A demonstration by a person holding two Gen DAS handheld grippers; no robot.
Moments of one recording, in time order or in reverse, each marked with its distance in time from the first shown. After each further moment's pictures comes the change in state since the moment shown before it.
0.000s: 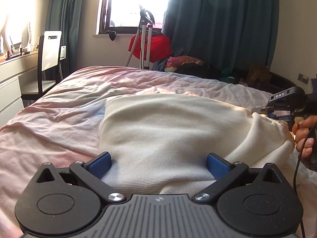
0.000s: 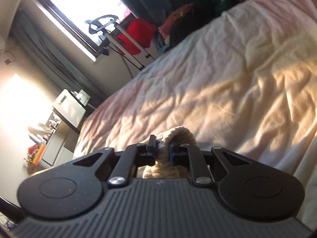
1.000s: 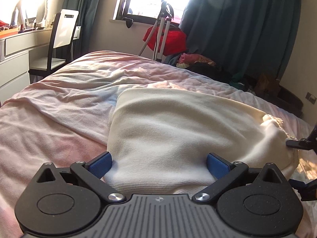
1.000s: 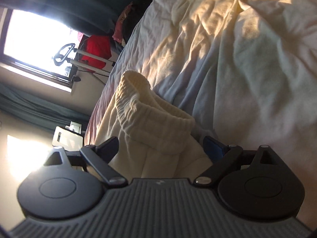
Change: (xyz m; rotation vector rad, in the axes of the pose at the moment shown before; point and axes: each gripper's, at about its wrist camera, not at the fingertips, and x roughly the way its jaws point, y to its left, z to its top) left arm 0.002 0.020 0.003 -0.168 0.049 0.001; right arm -0.090 -0.004 -0.095 0.337 -0.034 -0.106
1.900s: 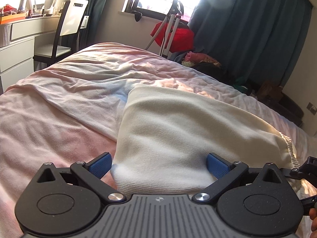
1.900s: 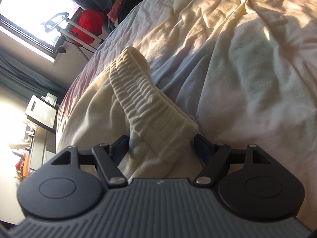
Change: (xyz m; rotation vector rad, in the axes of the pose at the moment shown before) left arm 0.001 0.014 0.005 -0.091 0.033 -0.002; right arm 0.000 0.004 -0.014 -0.123 0.100 -0.085
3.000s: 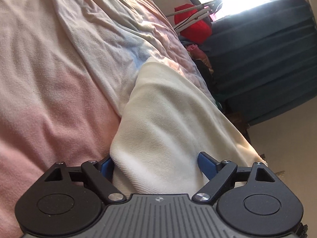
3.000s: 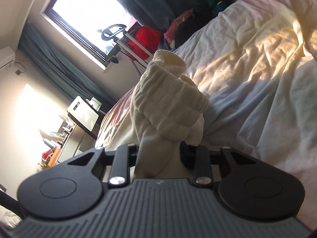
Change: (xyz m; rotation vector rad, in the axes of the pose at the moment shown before) left arm 0.045 0.081 0.004 -0.533 0.201 -0.315; right arm -0.026 0.049 -0.003 -0.212 -0.185 0.253
